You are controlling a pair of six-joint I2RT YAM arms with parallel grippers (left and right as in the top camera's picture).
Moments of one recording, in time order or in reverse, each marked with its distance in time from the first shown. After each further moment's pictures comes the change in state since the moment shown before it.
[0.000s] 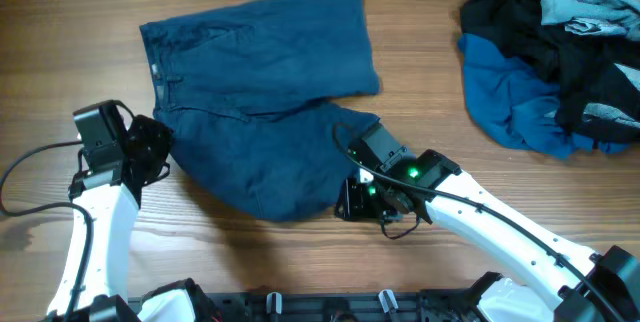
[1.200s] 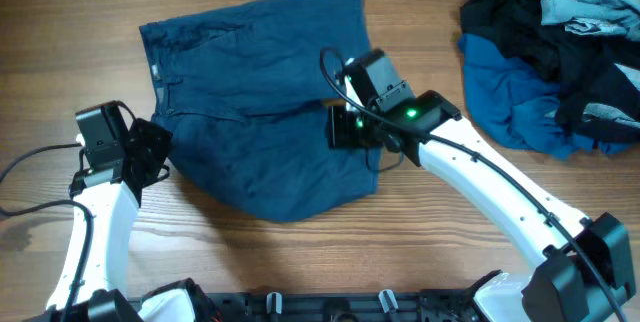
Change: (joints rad) left arm 0.000 0.017 0.000 -0.018 -0.064 0.019; right arm -0.119 0.178 0.361 0.013 0.098 -0.201
